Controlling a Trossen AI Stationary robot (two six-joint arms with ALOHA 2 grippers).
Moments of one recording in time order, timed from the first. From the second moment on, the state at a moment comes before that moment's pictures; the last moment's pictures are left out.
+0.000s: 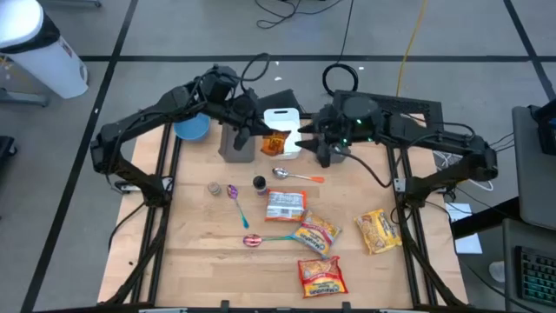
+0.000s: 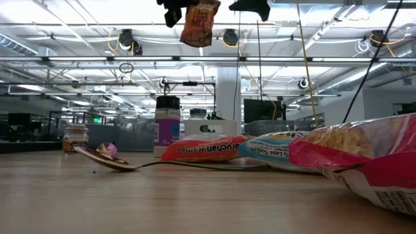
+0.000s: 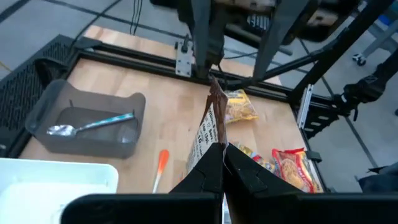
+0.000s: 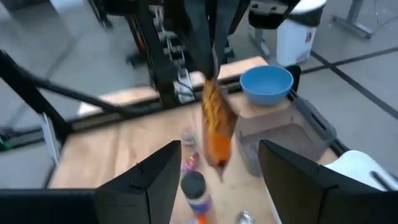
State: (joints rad) left arm 0.46 1.49 1.63 -0.68 0.59 0.01; right arm -0.24 1.29 1.32 -0.33 -0.13 0.18
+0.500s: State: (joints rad) left arm 0.63 1.47 1.37 -0.32 0.80 -0.09; right arm -0.20 0.98 0.70 0.28 -0.02 0.55
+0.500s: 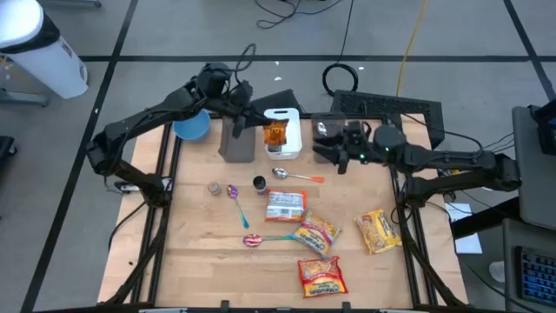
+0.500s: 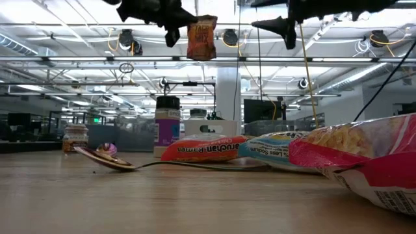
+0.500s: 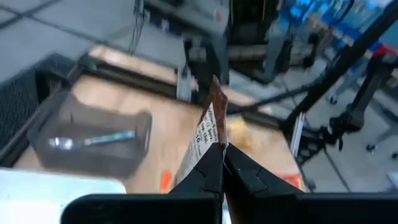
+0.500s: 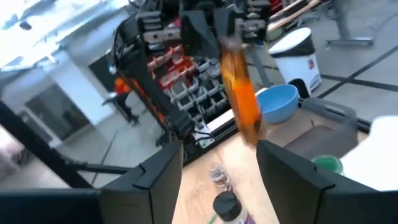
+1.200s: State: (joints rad) left arm 0.85 1.48 1.18 0.02 0.83 -0.15; right arm -0.17 1.04 0.59 0.55 0.23 0.59
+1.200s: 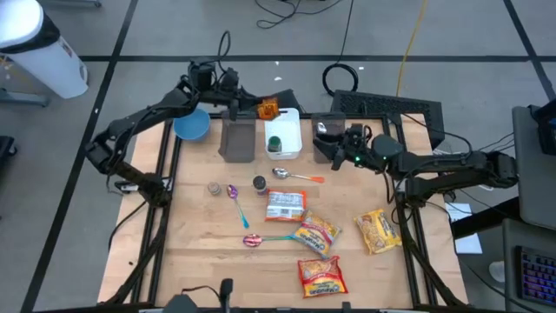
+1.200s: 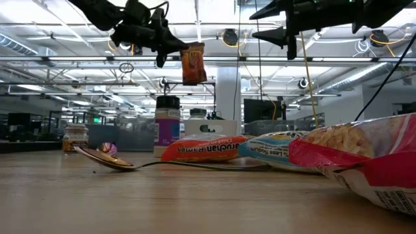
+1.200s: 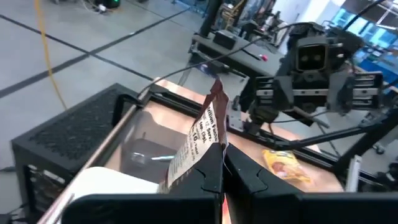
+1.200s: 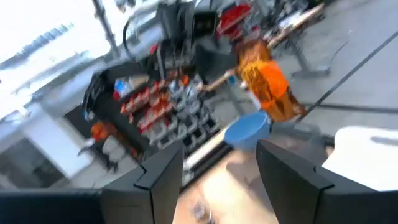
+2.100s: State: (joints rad) left arm 0.91 1.87 1.63 -0.22 0.87 -0.06; right arm -0.19 1.10 0.59 0.62 0.16 0.56
